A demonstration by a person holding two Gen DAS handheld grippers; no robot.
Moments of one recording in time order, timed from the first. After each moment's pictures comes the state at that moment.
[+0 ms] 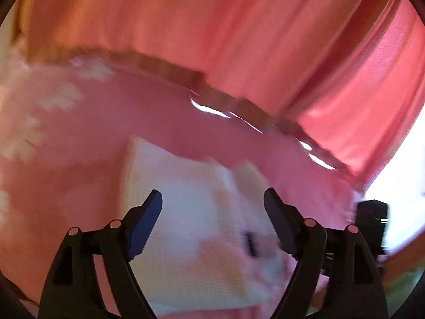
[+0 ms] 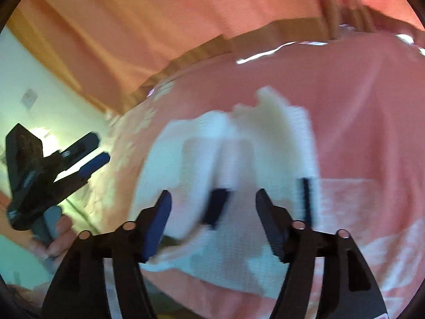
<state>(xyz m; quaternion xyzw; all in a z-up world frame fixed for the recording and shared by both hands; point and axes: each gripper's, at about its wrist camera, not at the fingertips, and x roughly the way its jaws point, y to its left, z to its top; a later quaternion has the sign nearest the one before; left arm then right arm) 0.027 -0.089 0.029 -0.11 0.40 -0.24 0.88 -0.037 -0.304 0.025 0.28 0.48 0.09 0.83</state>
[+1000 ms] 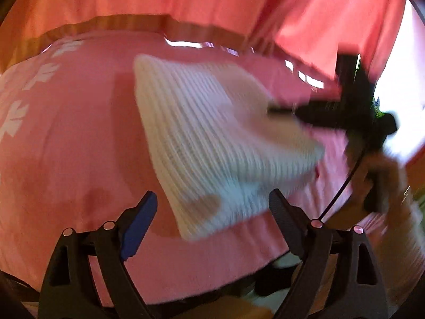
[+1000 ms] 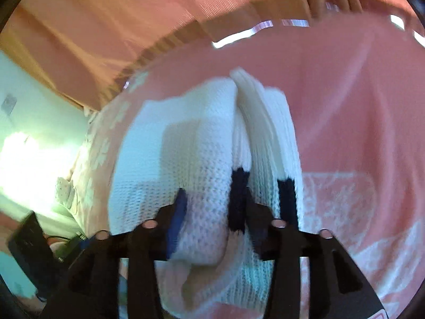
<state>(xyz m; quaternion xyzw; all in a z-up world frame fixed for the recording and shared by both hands) -0.062 -0.102 -0.061 0.03 0.47 -0.35 0.81 -0.040 -0.310 0.000 0.26 0.51 0.04 0.82</state>
